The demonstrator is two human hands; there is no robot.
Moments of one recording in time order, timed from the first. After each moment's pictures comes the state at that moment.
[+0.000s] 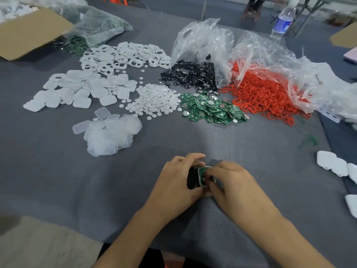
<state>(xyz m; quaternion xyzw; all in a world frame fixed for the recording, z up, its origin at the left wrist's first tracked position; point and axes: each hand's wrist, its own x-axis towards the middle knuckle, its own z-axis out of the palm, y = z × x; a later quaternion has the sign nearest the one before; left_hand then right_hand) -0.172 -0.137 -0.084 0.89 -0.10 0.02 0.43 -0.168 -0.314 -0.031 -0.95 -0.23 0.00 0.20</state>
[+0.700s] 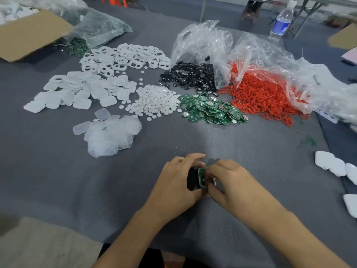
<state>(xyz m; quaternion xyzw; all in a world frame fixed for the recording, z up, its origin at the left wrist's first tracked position) -0.172 -0.136 -0.081 0.90 -0.11 0.02 0.42 -0.157 -0.319 -0.026 -0.94 -0.29 0.04 0.17</state>
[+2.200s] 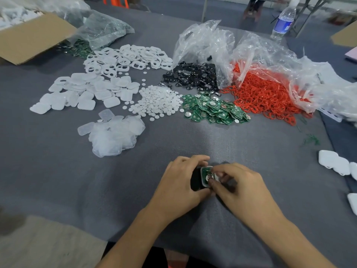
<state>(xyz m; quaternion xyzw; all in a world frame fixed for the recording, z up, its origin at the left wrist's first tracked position) -0.175 -0.137 -0.077 0.91 -0.11 0.03 0.40 -0.171 -0.323 -0.043 -0.93 -0.17 -0.05 0.33</state>
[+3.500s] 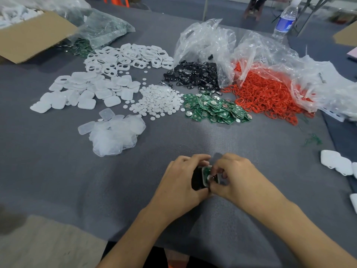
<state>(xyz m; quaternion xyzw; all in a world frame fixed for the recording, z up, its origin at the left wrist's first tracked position) -0.173 -0.136 -0.078 0.91 -0.12 0.02 0.39 -0.147 -0.315 -0.020 -0.96 -0.22 0.06 0.18</state>
